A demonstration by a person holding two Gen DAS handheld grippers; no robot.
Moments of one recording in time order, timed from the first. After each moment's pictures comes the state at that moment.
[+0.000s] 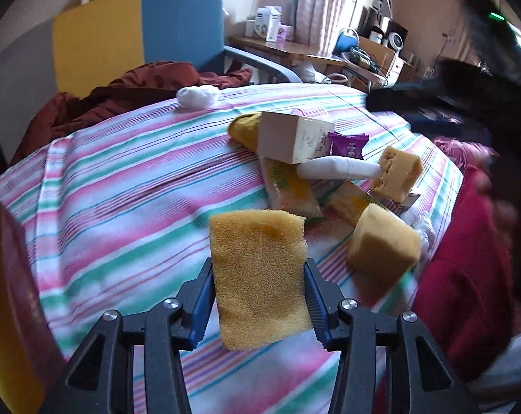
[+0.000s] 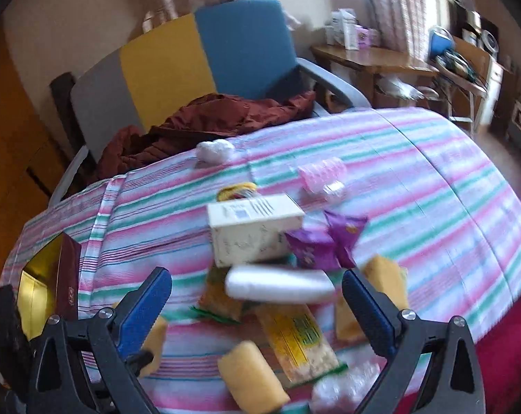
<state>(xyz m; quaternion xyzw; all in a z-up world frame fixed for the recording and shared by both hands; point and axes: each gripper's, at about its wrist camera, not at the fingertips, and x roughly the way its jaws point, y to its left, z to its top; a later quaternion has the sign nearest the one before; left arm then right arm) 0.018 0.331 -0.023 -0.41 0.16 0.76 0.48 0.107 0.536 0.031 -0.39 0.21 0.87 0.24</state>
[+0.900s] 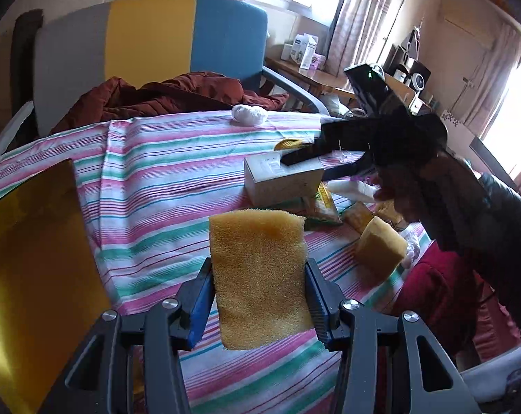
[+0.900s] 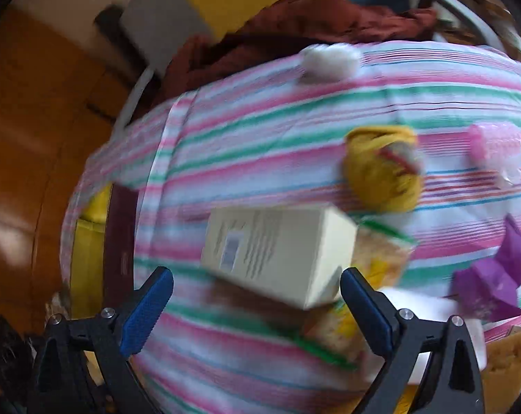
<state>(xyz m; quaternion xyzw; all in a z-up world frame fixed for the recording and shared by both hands) 0.005 0.243 0.013 -0.41 0.08 0.79 0.45 -0.010 0.525 -0.040 -0.52 0.28 0.80 -0.01</state>
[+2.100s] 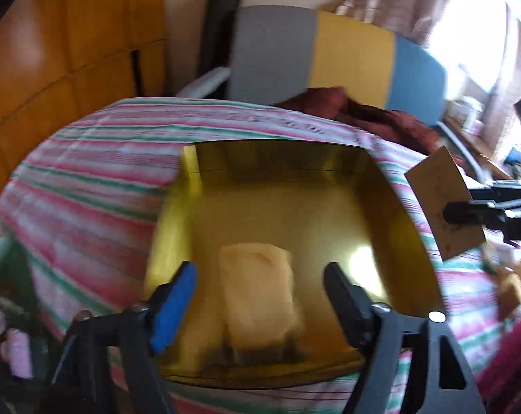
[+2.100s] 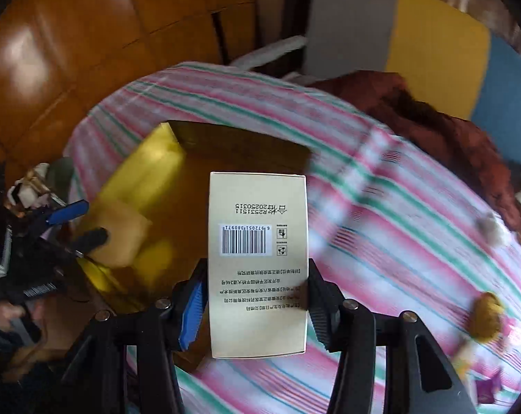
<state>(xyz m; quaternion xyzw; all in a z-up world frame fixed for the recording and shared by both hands) -0.054 0.007 -0.002 -0.41 0.02 0.90 0.12 -0.079 0.252 0.022 -0.50 -0.01 0.85 -0.14</state>
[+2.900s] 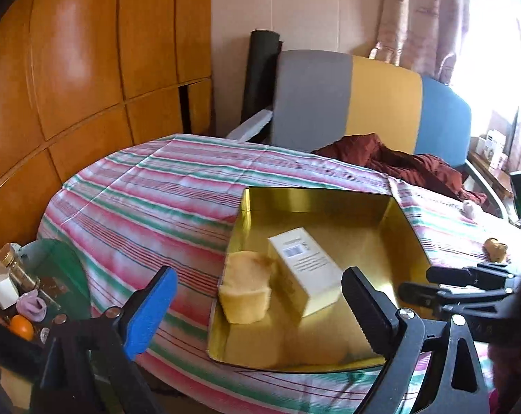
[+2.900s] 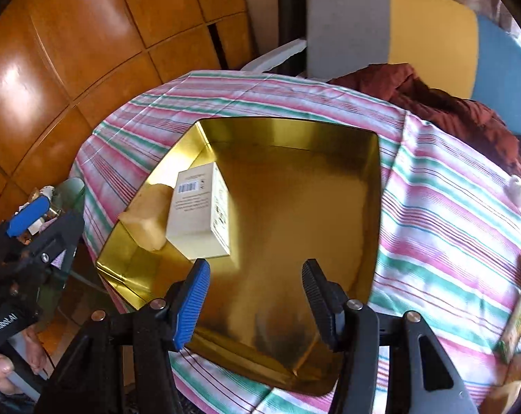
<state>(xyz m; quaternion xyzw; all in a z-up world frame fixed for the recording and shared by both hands) -0.014 -0.016 0.045 -0.34 0.01 0.94 0.06 -0.045 0.188 0.000 -0.48 0.05 0.87 -0.10</state>
